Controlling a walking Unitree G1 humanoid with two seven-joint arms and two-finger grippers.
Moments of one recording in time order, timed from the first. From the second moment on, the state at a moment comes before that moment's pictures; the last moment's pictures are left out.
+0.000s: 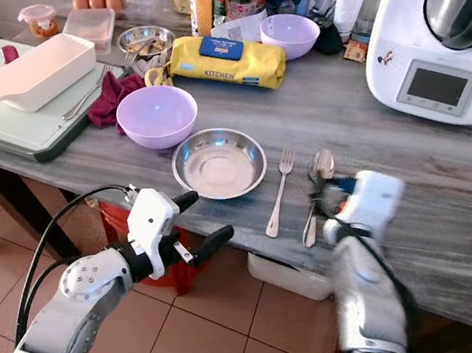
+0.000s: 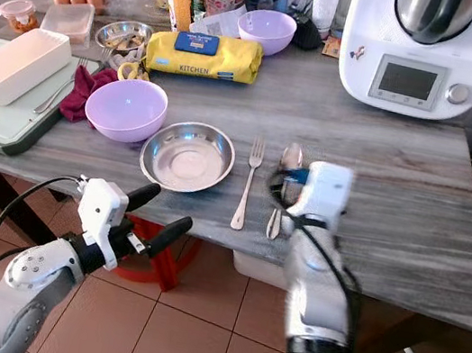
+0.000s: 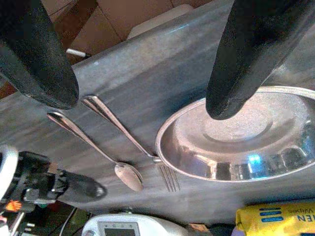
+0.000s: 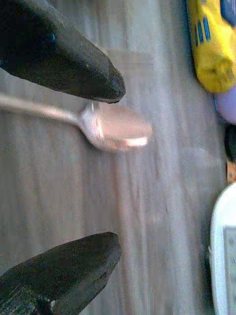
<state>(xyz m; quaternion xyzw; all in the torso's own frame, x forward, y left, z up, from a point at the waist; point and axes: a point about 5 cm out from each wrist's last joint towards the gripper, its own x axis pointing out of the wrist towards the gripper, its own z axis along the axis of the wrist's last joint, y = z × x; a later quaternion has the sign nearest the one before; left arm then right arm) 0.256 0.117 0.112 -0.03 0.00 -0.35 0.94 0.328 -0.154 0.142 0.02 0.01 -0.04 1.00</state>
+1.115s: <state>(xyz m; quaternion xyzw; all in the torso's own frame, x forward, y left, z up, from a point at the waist) 0.256 0.119 0.111 -0.03 0.00 -0.34 0.94 0.333 -0.179 0.125 0.02 0.11 -0.09 0.99</state>
